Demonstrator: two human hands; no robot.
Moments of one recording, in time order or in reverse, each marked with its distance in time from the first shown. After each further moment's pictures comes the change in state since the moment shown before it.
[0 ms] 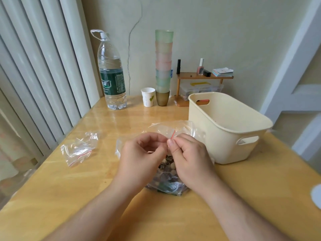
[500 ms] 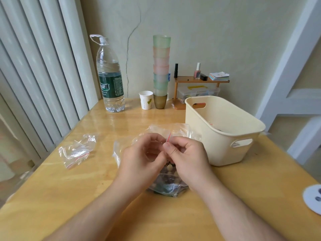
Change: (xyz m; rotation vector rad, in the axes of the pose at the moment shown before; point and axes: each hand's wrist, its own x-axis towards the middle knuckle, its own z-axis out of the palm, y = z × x) left_hand -0.007 0.000 0.002 0.182 -0.065 0.141; right_hand 0.001 -0.003 -0.001 0.542 -0.086 0.446
